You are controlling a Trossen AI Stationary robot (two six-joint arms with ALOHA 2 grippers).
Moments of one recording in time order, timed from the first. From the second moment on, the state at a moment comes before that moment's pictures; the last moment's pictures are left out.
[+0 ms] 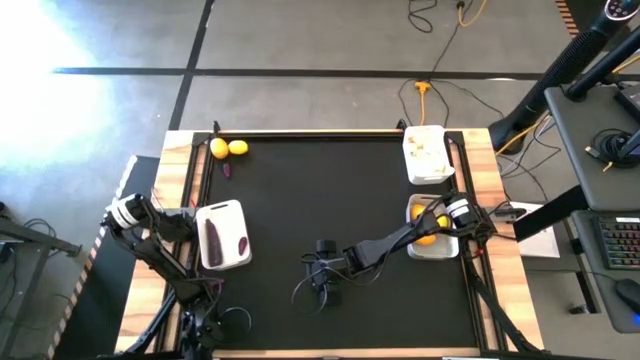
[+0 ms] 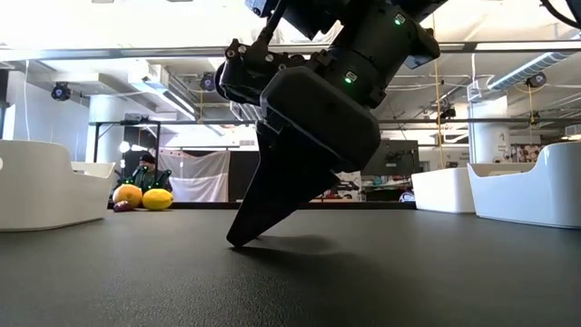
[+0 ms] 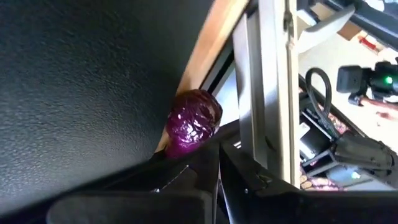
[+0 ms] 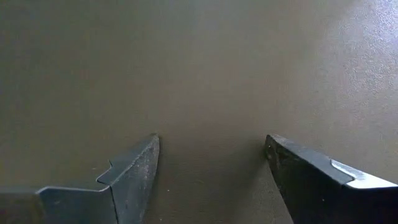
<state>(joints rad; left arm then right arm) -1.06 1.76 0.62 0.27 0.77 -1.64 0.31 2.16 1.41 -0.20 0.13 0.18</state>
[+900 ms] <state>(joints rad) -1.06 1.55 0.76 -0.43 0.50 -1.60 0.30 2.16 1.41 -0.21 0.13 0.17</state>
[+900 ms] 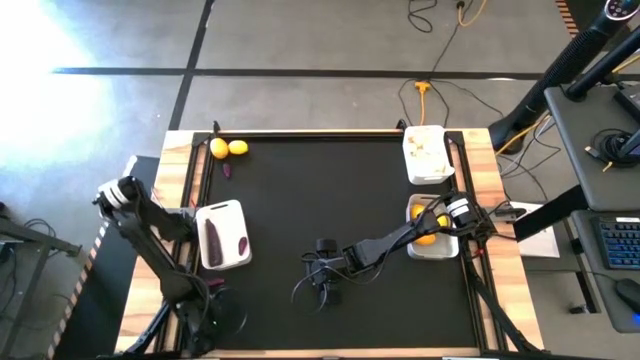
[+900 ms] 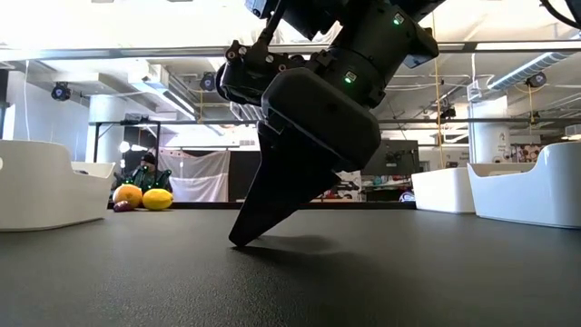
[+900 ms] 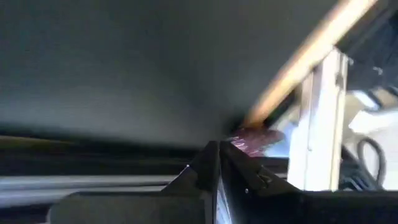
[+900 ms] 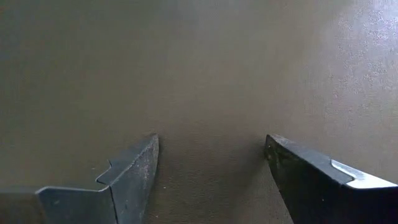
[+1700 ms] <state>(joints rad) -1.08 1.58 0.89 -0.45 0.44 -1.78 0.30 2.16 1.42 -0.21 0.10 0.18</state>
